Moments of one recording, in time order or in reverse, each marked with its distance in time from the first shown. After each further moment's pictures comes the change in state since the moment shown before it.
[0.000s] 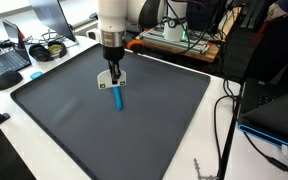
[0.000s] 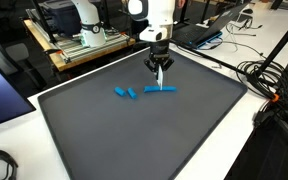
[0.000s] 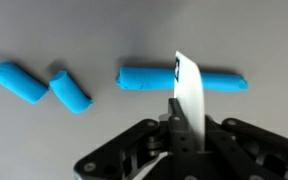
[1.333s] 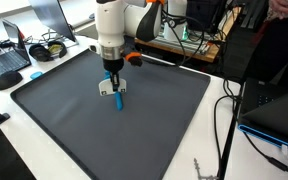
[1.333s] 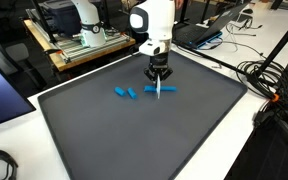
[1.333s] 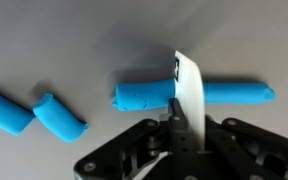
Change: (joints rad) arm -0.019 0.114 0.012 0.057 0.059 0.030 0.033
